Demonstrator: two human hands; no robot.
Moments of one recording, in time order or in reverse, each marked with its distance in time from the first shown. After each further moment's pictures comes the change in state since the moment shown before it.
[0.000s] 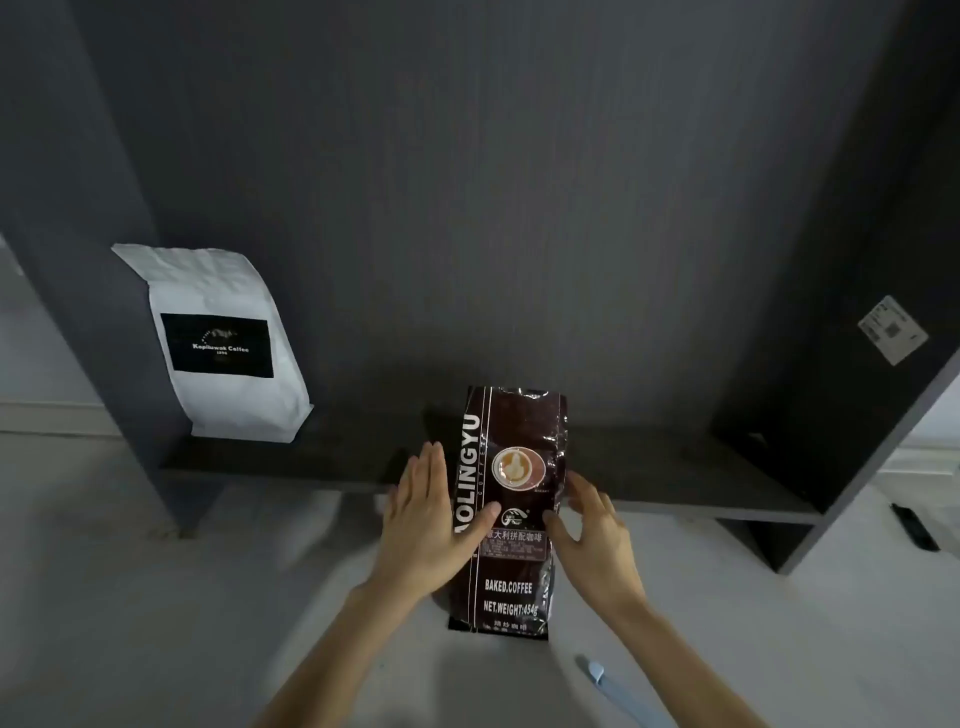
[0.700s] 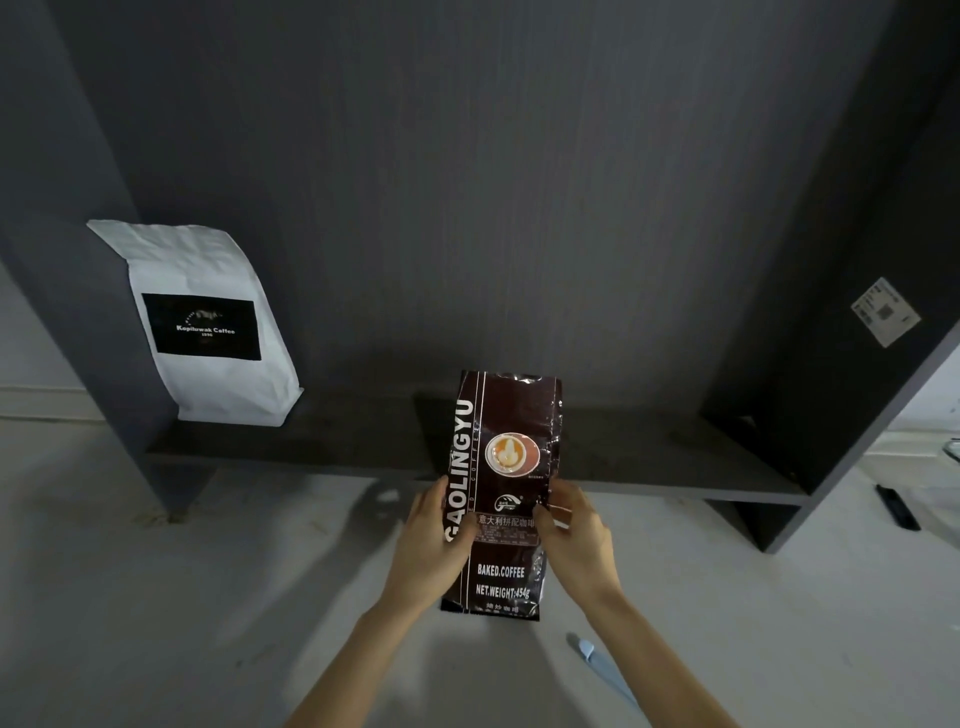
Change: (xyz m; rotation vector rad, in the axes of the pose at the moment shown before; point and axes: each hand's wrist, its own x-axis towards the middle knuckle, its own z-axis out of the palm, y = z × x) left_hand -0.010 -0.010 0.032 -0.476 0.027 -0.044; right_hand -0.003 0.010 0.016 0.215 0.016 0.169
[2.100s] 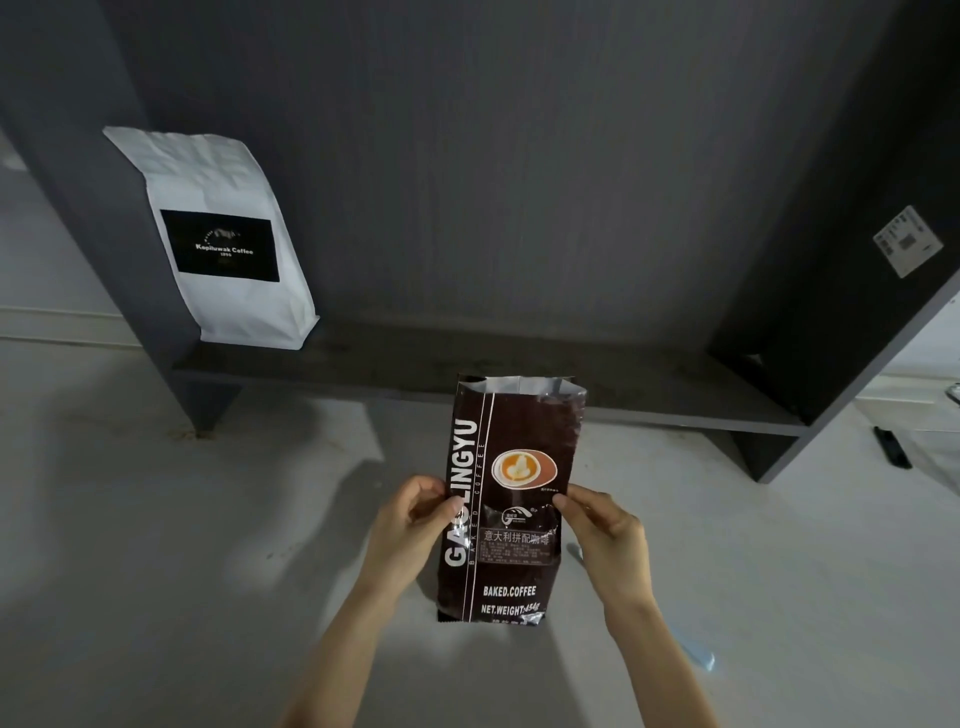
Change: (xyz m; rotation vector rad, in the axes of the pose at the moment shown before) left_hand -0.074 -0.016 -0.016 -0.358 0.010 -0.201; right_hand -0.067 0.035 -0.014 0.336 0.019 0.176
